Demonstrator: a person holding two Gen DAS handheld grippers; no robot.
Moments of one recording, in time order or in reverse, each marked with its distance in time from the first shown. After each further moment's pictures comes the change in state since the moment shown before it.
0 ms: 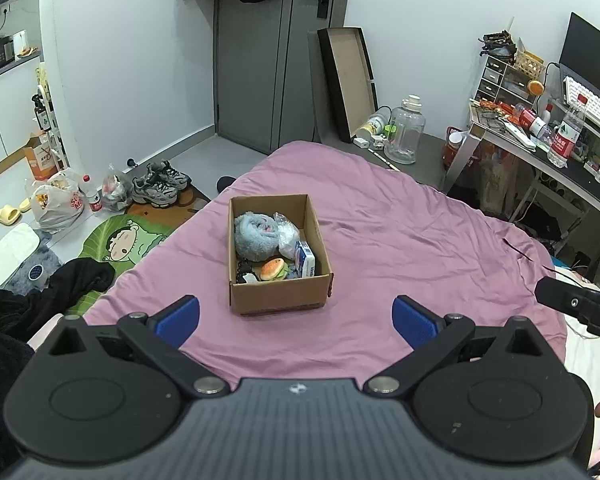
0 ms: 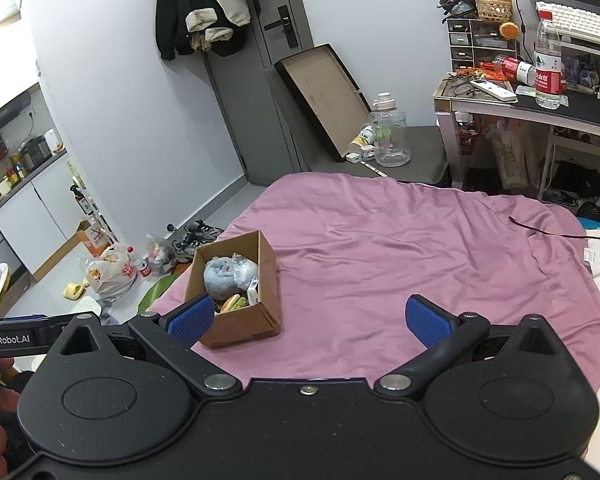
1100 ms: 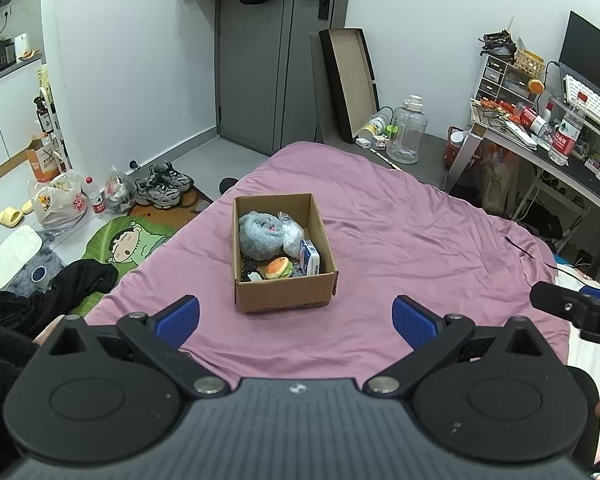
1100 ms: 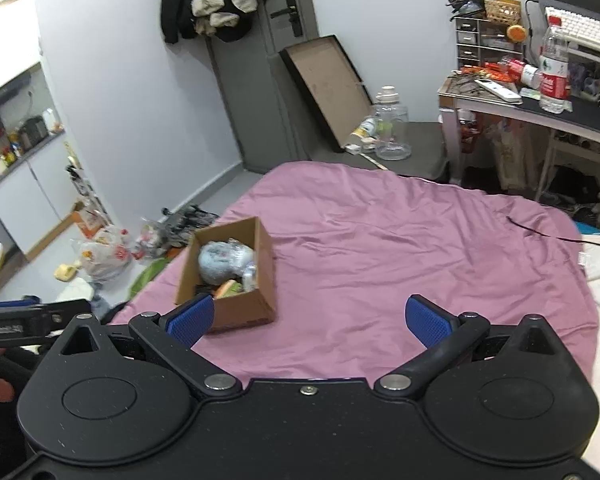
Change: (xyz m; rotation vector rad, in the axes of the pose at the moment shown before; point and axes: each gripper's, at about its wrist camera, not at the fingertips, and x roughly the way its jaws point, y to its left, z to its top) left arm -0.002 0.006 -0.007 0.004 -0.008 0.005; right arm -0.001 0.010 -0.003 -0.043 0.022 -0.017
